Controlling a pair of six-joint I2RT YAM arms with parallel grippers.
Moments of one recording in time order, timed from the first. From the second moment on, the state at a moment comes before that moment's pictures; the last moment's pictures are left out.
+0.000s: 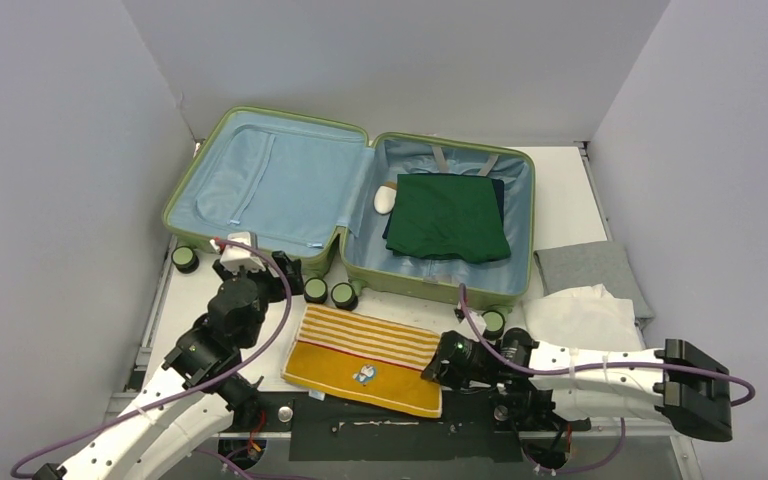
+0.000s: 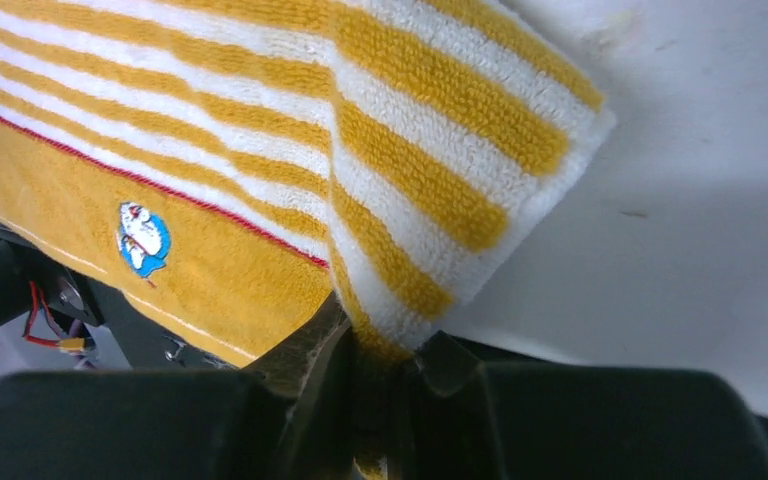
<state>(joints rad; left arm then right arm) -0.67 0.53 0.53 -0.29 -0.59 -0.44 1.23 0.99 0.34 -0.34 0.16 1.43</state>
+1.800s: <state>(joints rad) -1.07 1.03 0.40 -0.38 -0.45 -1.13 1.22 0.63 0.36 -0.68 0.29 1.23</state>
